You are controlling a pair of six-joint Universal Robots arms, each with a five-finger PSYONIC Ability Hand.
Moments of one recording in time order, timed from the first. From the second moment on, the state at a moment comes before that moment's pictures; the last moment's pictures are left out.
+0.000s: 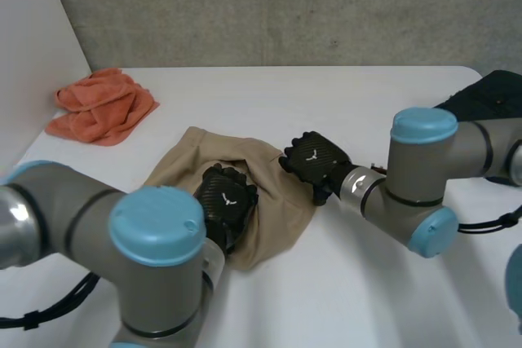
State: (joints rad) left arm 3.90 -2.09 -1.58 3.33 -1.88 3.76; right arm 2.04 -0.73 1.14 -0.07 1.15 2.39; left_hand 0.30 0.31 0.30 0.30 0.13; right_hand 0.49 0.49 0.49 0.50 0.33
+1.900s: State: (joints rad) left arm 4.24 -1.80 -1.41 3.34 -1.68 3.44; right arm 2.12 -0.97 0.79 0.30 1.58 2.86; left_hand 1.12 1.20 1.18 1.20 0.99; right_hand 1.12 1.17 1.18 1.19 0.99
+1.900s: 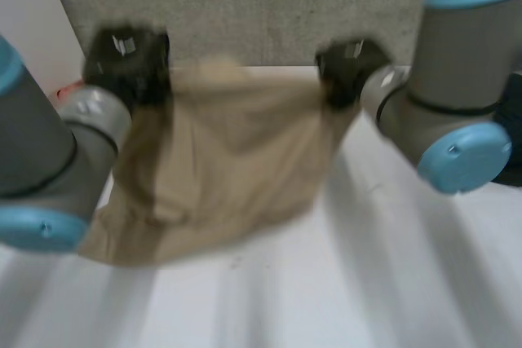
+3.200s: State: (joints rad) left arm 4.28 -1.45 -1.22 3.13 -1.58 3.46; right arm 2.08 -1.31 0.86 0.16 1.53 2.71; left_hand 1.12 1.20 1.18 1.20 0.99; right_hand 1.12 1.17 1.19 1.19 1.01
